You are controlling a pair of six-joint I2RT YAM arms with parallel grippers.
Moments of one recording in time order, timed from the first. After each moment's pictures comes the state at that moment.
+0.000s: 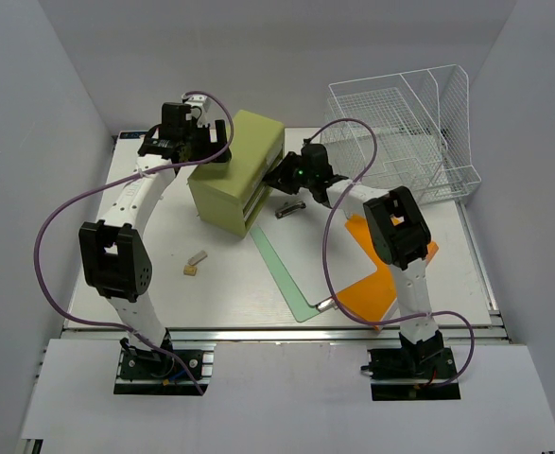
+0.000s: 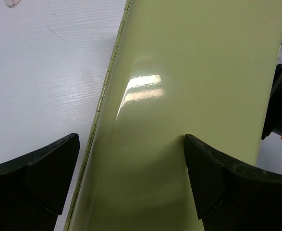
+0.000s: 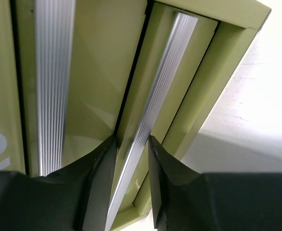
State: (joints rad) left arm -0.18 1.80 1.66 -0.50 0.13 -0.14; right arm 0.52 2.24 1.58 0.21 -0.31 0.97
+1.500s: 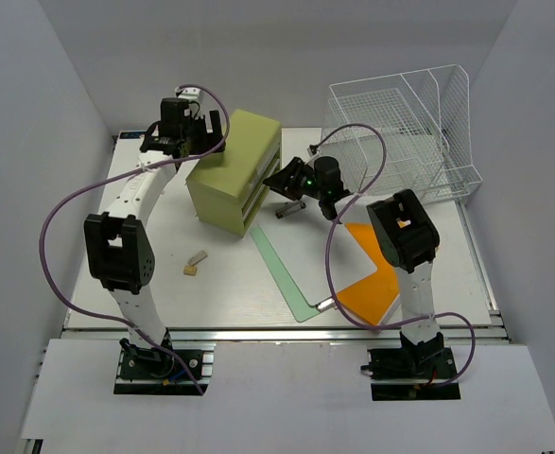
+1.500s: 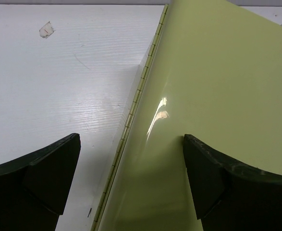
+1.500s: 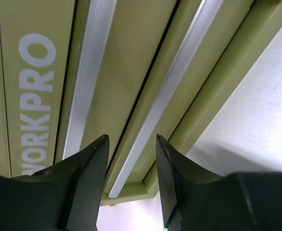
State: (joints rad) left arm -0.16 1.86 1.69 -0.39 0.05 -0.15; right arm 0.50 2.17 1.31 0.62 -0.43 1.02
